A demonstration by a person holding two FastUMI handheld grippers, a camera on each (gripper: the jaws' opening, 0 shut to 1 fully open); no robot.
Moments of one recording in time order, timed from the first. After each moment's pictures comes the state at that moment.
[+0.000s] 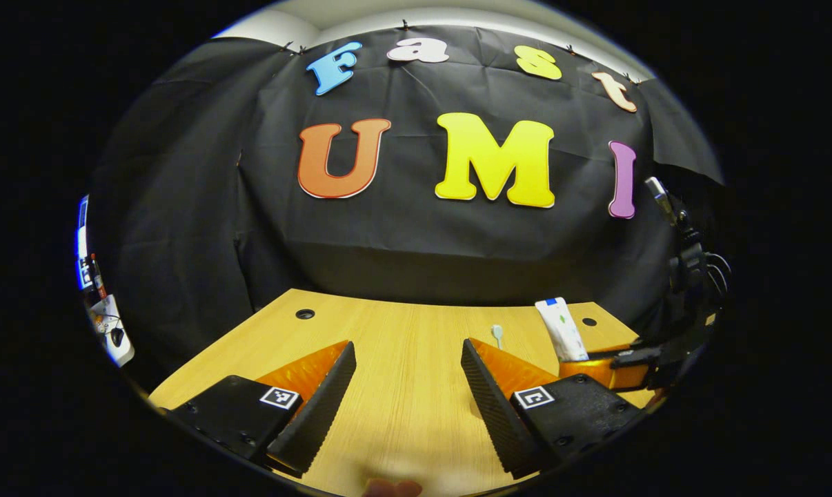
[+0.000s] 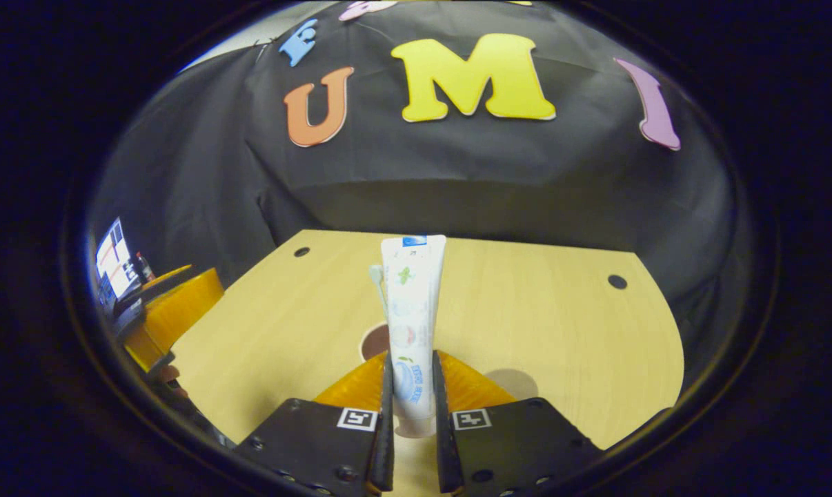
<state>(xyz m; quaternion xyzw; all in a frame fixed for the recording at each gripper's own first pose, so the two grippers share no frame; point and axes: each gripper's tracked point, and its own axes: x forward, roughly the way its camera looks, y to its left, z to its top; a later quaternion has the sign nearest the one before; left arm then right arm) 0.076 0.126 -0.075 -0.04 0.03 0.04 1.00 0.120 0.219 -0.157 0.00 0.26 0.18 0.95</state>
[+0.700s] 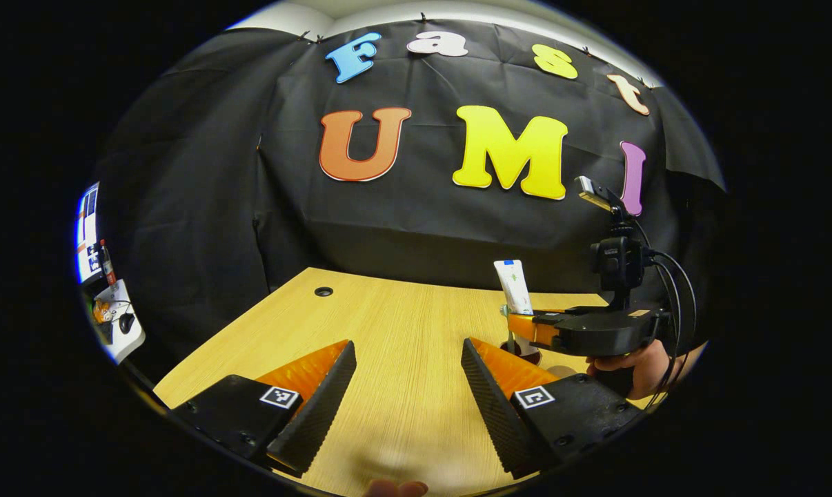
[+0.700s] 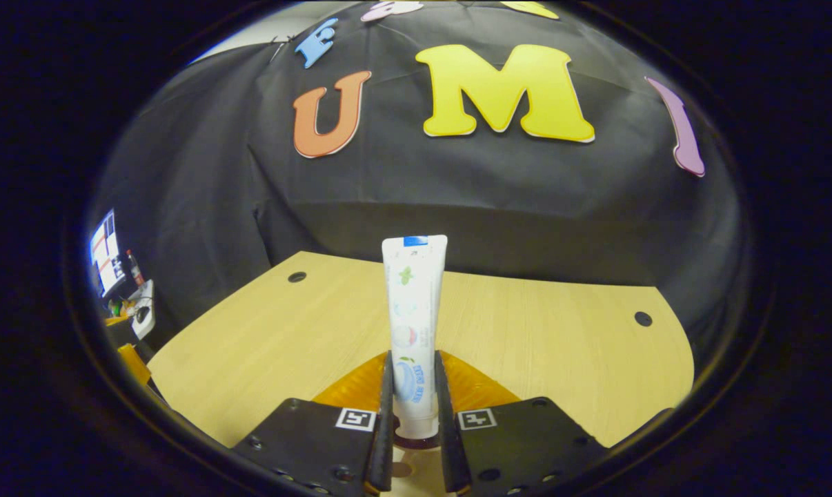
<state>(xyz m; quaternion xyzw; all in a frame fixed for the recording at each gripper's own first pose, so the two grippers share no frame) 0.041 0.139 -0.091 -0.05 0.07 0.05 1.00 0.188 0.277 -0.167 -0.02 0.22 0.18 0.96</state>
